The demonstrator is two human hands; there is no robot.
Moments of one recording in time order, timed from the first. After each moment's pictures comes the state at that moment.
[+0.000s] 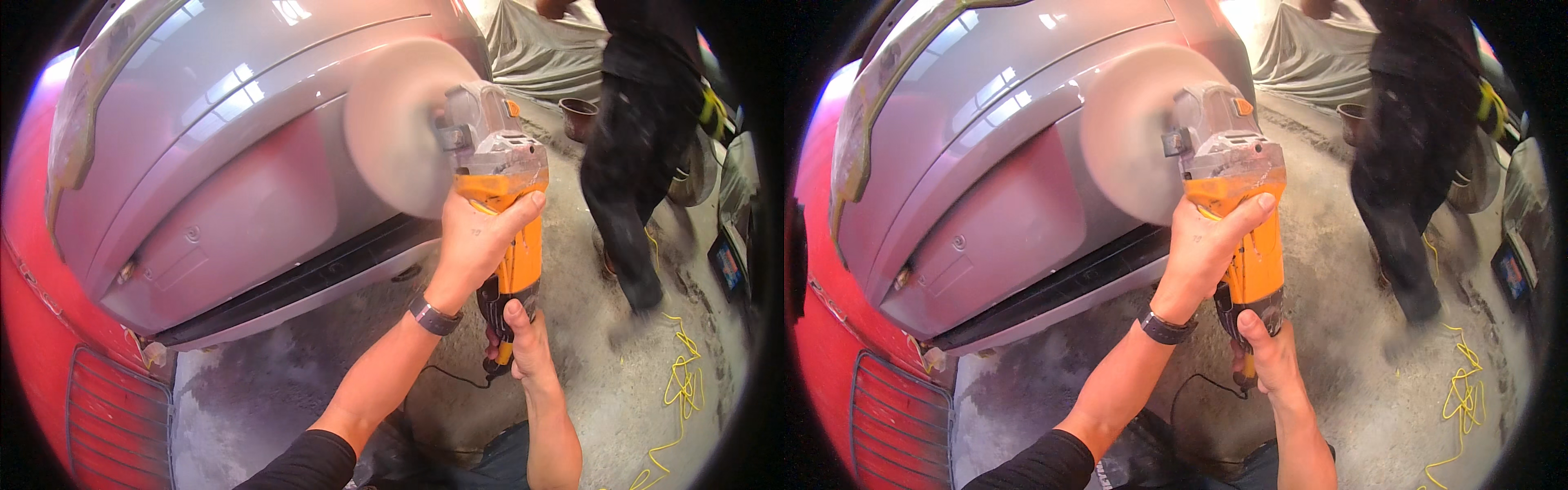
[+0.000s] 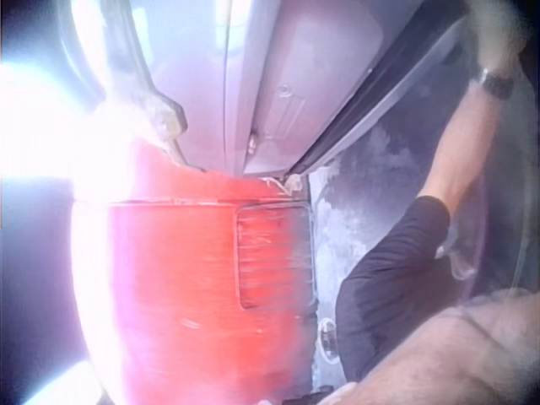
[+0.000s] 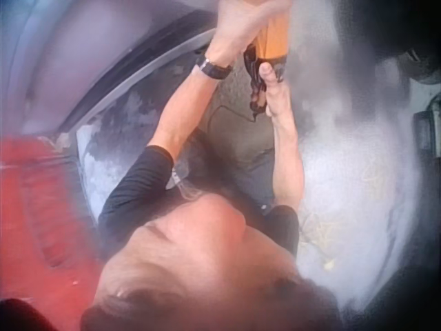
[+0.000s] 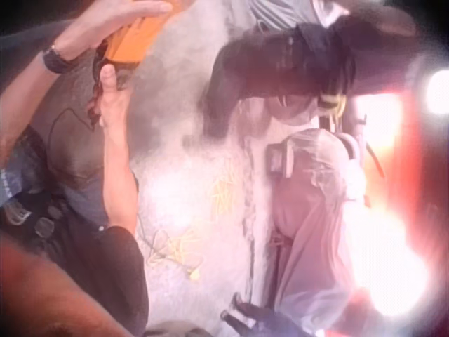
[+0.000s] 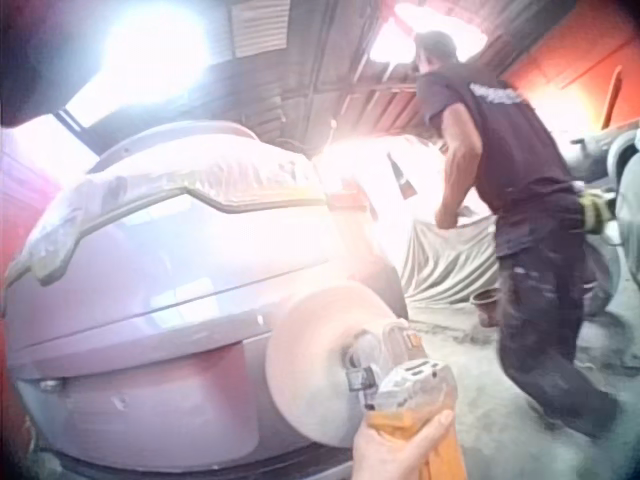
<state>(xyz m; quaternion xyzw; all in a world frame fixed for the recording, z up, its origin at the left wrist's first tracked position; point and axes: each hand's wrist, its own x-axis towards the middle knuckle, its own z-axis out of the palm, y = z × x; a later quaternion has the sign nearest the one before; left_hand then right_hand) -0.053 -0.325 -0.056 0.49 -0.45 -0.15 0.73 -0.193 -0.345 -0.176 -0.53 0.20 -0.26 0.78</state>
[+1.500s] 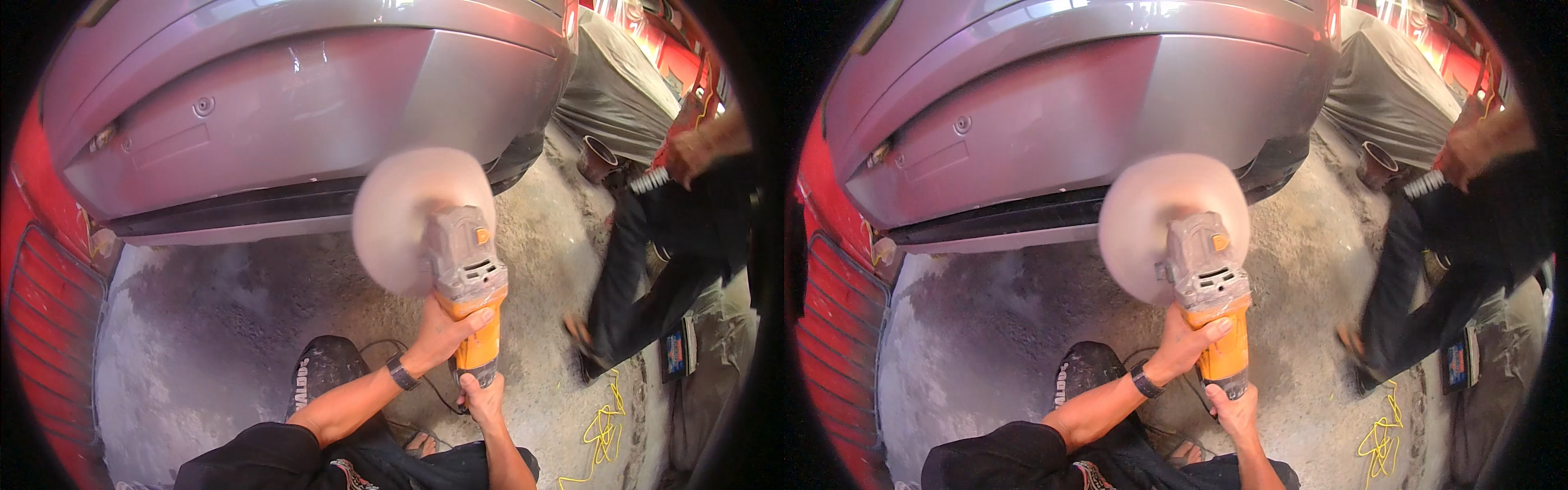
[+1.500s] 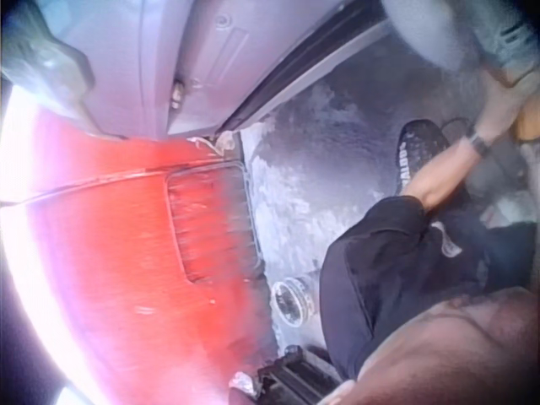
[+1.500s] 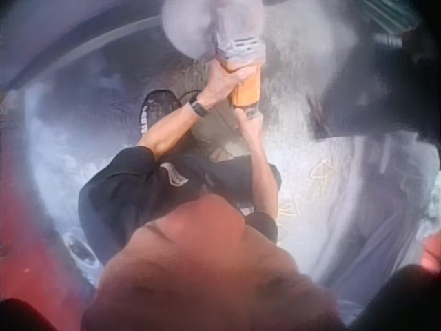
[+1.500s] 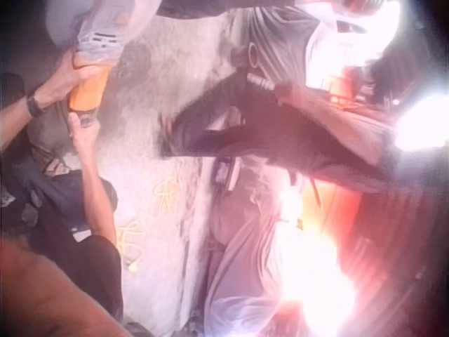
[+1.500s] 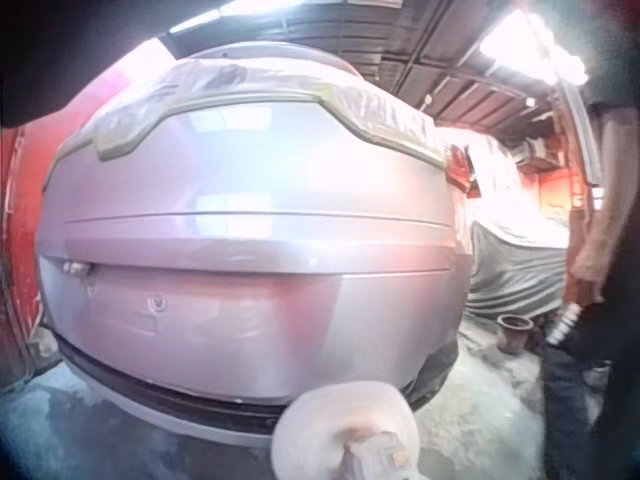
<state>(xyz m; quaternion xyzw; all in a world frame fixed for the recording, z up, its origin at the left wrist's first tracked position) -0.101 -0.234 -0.215 0.42 -0.26 -0.22 0.84 -0.268 -0.306 -0.277 -0.64 0.28 -0.14 0.70</state>
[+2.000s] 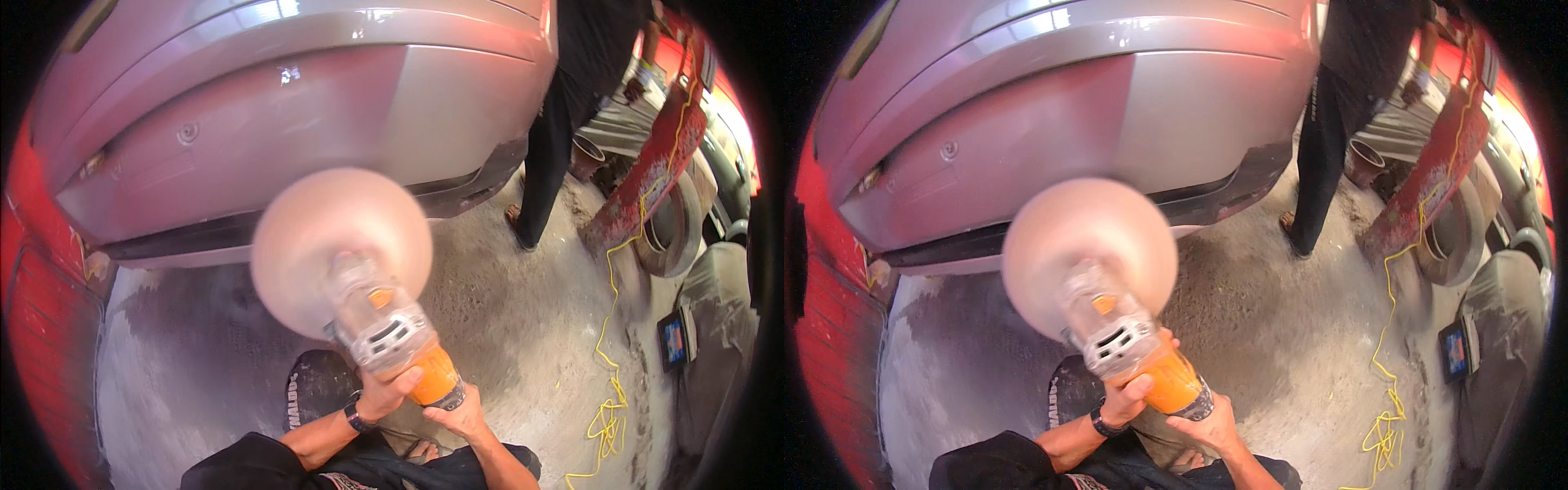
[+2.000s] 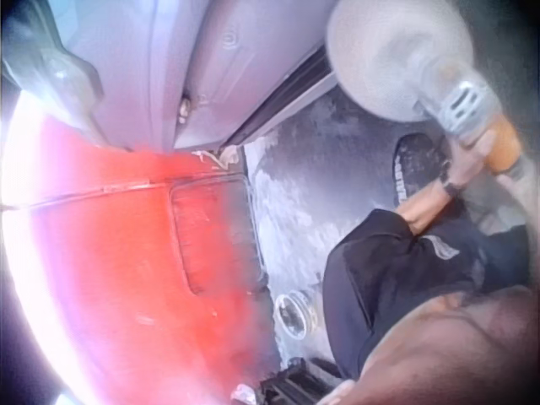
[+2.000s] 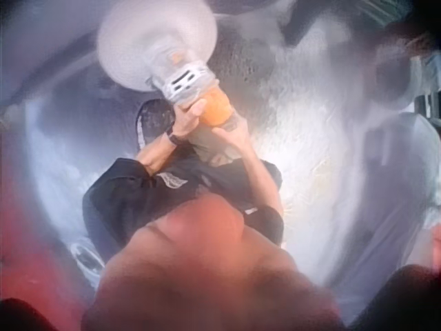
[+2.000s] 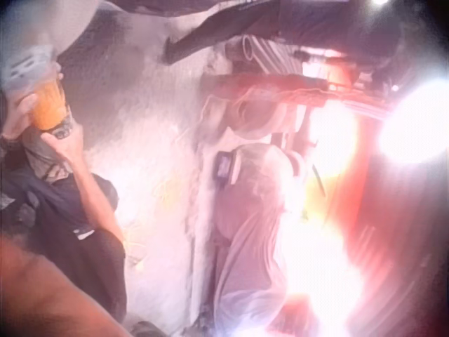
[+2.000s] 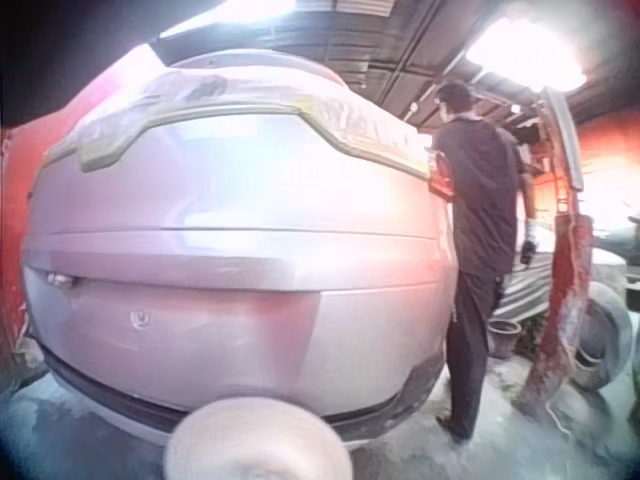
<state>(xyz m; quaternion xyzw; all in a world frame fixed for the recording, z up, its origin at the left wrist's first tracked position) -0.136 -0.156 -0.250 0.42 -0.23 -0.20 0.85 -0.267 -0.292 -0.274 -0.71 0.14 -0.08 0.69</state>
